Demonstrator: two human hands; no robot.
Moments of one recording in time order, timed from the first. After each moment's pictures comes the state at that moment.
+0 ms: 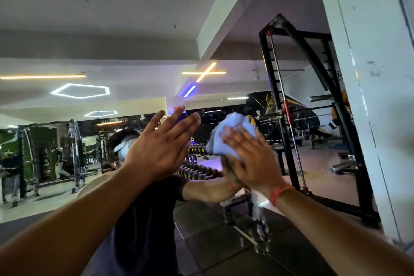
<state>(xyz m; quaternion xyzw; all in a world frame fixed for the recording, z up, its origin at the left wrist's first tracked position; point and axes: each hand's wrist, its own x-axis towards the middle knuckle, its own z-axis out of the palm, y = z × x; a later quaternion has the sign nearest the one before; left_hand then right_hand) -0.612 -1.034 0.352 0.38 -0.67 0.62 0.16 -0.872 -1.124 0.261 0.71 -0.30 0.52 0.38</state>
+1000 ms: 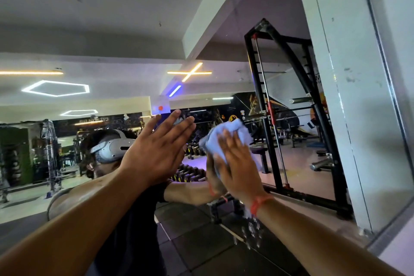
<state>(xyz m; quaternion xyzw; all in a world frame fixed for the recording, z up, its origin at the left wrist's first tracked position) -0.611 -1.036 0.352 0.36 -0.67 0.63 0.18 -0.840 -1.105 0.251 0.69 -0.34 0.59 0.24</state>
